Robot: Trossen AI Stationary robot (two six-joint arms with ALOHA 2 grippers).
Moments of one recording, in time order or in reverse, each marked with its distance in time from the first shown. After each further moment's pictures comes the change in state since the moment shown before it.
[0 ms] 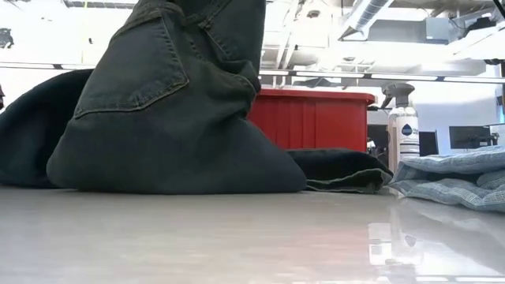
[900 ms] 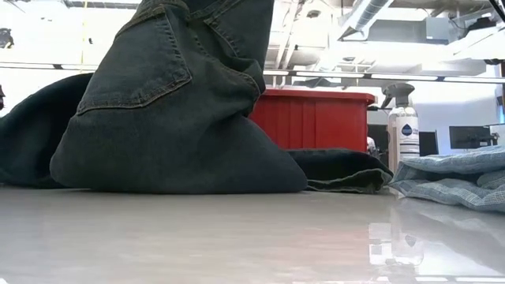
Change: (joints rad) left arm 0.013 0.005 0.000 0.049 0.040 0.016; right arm -0.047 0.031 -0.002 -0.042 0.044 0.102
